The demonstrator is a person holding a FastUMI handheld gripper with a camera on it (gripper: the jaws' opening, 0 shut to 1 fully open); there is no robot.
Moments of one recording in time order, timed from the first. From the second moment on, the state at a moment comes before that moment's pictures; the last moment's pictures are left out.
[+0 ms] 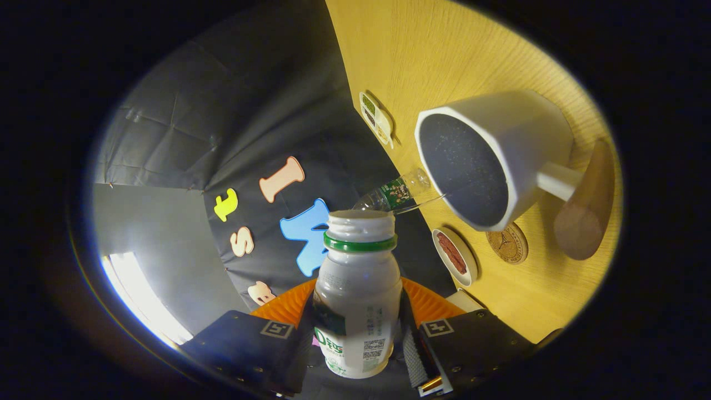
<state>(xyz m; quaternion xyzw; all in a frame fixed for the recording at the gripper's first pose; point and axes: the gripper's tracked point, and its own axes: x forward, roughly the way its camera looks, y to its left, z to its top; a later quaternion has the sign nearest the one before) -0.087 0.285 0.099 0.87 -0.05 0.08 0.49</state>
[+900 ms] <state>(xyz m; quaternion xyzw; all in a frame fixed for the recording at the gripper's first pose) -0.086 0.267 0.102 0.90 -0.06 0.06 0.43</state>
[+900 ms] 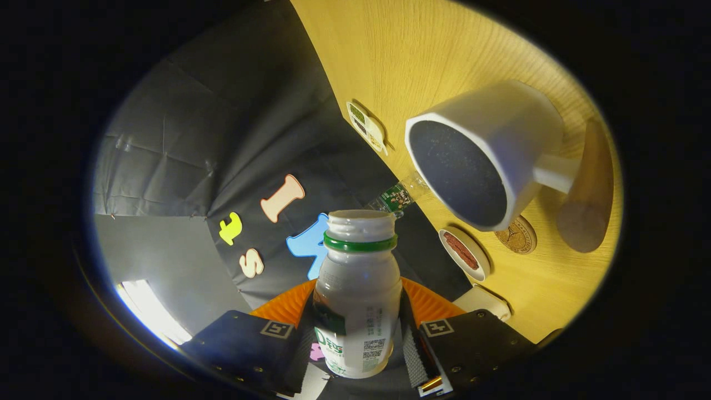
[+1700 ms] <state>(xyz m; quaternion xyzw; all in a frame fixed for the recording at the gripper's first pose) -0.079 0.280 0.079 0.81 -0.02 0.03 0.59</state>
